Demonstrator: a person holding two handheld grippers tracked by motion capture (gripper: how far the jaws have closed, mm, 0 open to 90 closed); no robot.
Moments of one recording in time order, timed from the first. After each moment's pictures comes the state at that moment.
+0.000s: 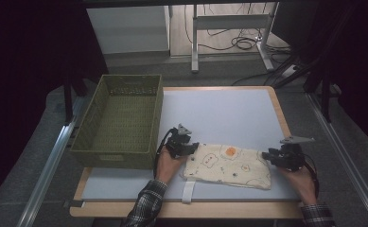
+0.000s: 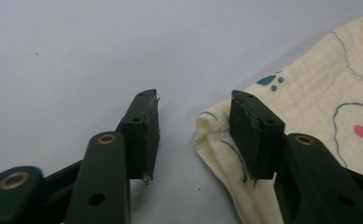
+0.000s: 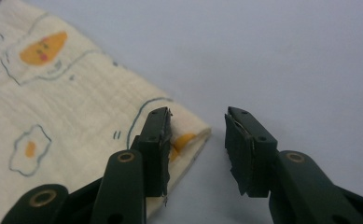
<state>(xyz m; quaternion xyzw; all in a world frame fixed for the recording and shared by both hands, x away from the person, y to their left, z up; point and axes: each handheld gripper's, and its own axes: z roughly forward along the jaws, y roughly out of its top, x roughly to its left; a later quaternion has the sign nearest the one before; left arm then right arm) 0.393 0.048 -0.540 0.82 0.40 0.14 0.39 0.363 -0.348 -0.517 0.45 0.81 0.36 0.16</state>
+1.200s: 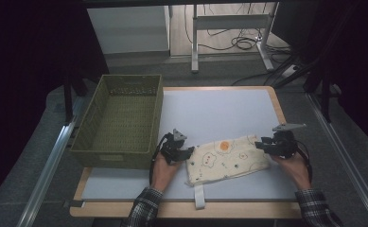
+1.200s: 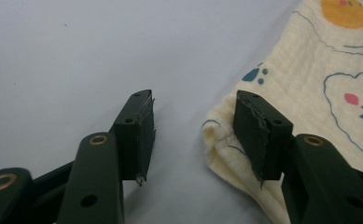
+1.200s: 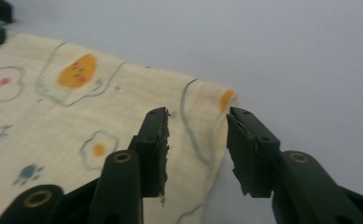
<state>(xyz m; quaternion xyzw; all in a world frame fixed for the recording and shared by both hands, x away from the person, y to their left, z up) 0.373 0.061 -0.542 0.81 0.42 0.15 0.38 0.389 -0.325 -0.490 0.41 0.82 0.37 0.14</state>
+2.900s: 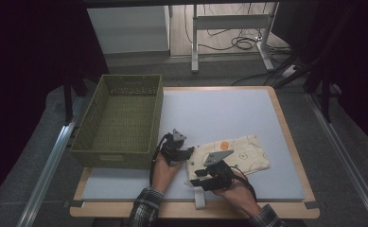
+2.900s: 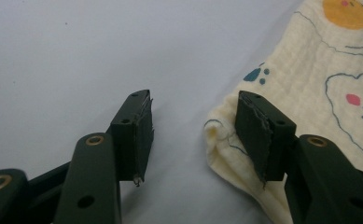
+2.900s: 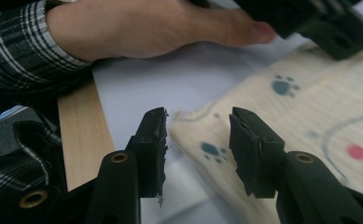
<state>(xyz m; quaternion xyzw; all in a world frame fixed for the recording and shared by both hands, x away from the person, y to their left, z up) 0.373 0.062 -0.544 0.81 0.42 0.16 0.38 0.302 -0.129 -0.517 0.22 0.89 0.40 0.00</state>
